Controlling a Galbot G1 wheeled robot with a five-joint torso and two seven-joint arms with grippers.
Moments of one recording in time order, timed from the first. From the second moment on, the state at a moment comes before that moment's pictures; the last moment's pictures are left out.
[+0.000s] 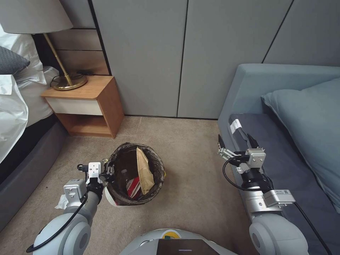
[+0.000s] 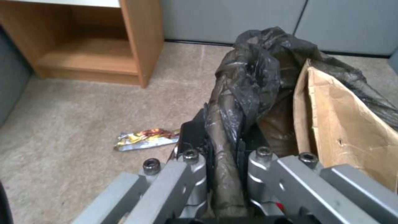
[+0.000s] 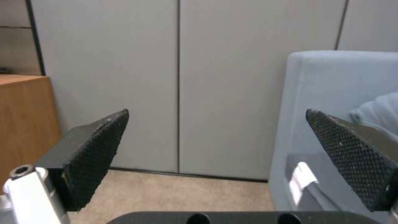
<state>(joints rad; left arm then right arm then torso) 1.76 -1.39 -0.68 -2.50 -0.35 0.65 -0.12 -1.74 1.41 0.60 2.46 0.13 -0.06 0.07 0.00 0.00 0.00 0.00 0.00</state>
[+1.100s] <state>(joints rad) 1.76 -1.39 -0.68 -2.50 -0.35 0.65 -0.12 -1.74 1.41 0.59 2.44 0.13 -0.06 0.06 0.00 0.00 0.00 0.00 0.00</state>
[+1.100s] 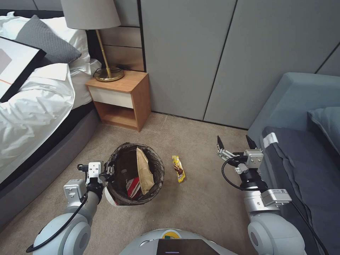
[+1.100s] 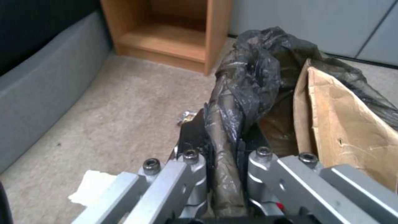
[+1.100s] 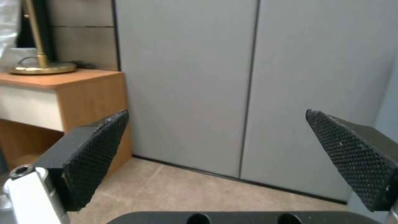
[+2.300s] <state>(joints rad) 1.81 -1.40 -0.69 -2.50 -0.33 0.62 -0.12 -1.56 1.33 0.55 2.27 0.27 -0.31 0.11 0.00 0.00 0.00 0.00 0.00</state>
